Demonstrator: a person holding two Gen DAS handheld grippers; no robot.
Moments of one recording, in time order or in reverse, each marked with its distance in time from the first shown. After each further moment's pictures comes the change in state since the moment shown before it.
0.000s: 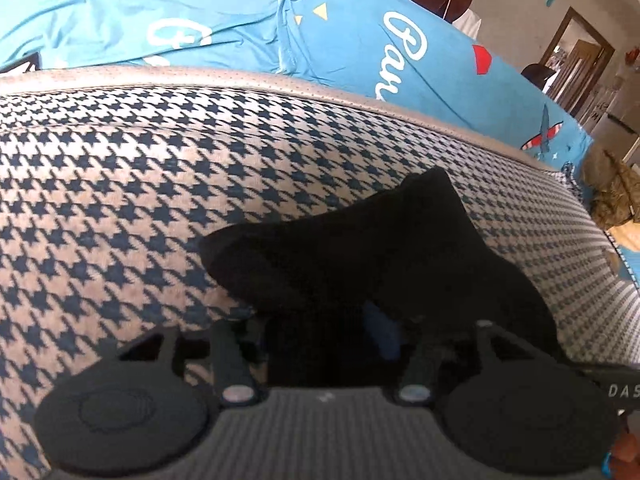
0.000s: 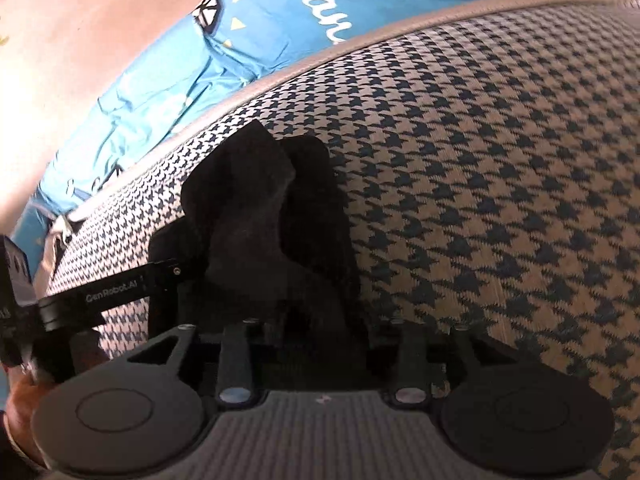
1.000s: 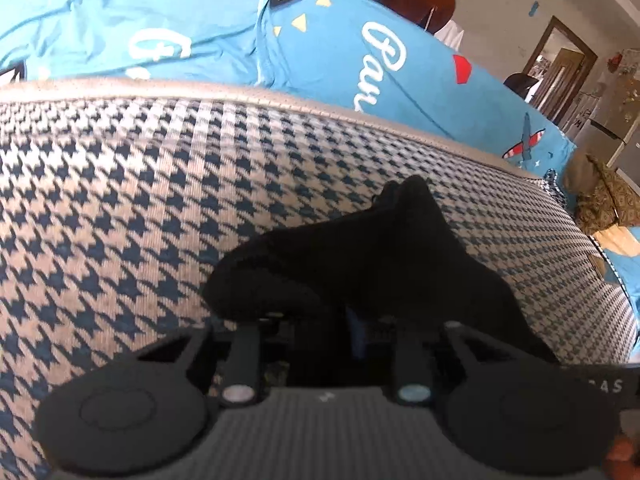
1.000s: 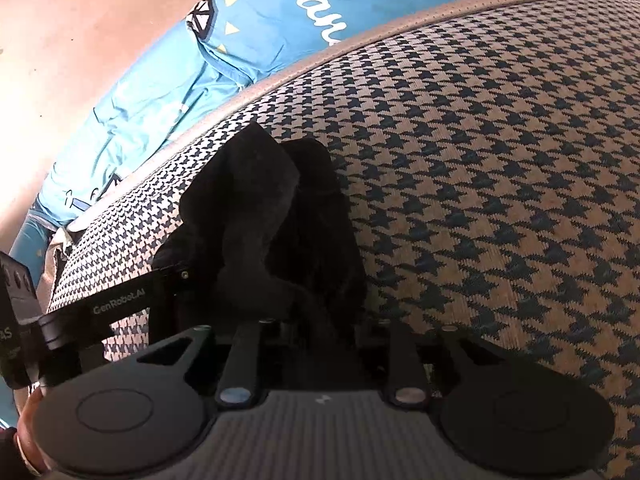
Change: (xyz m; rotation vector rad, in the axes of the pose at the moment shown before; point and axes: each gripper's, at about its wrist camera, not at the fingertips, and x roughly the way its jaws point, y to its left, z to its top) left arm -0.001 -0.012 0.000 0.035 -0.061 -0.030; right arm 0.006 0.007 0.002 0.010 -0.015 -0.003
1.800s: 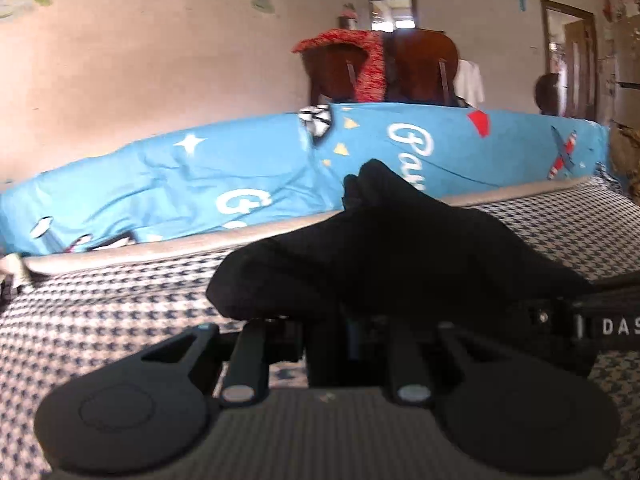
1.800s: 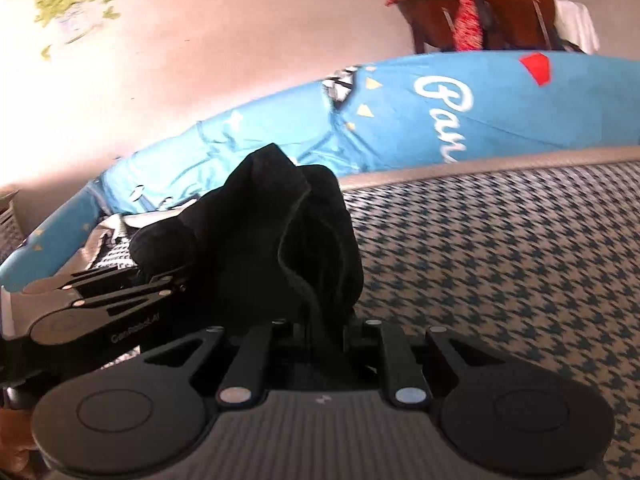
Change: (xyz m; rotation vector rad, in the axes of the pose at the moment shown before) left arm -0.113 -0.029 -0.010 0.235 -0.265 0.356; right arm -0.040 0.096 -0.004 -0.318 -0.257 0.070
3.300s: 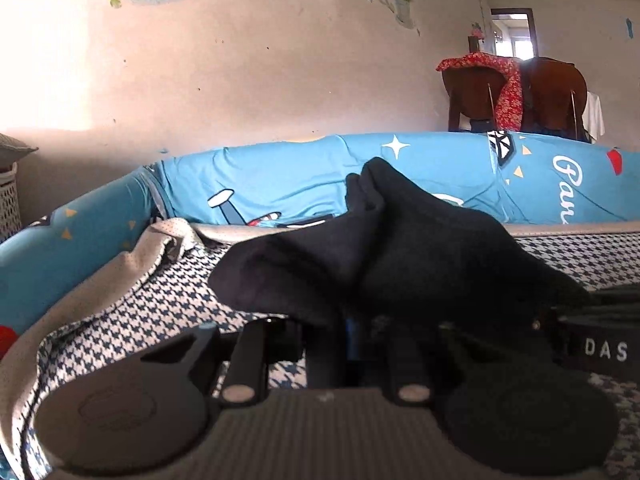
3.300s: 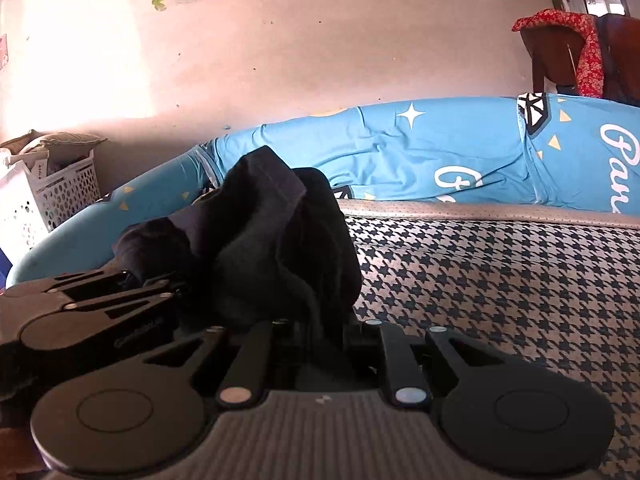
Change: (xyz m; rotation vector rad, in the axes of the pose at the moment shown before) left arm -0.075 0.126 -0.034 -0.130 -0.038 0.352; right arm 0.052 0.161 0.002 -0.165 -0.012 0.197
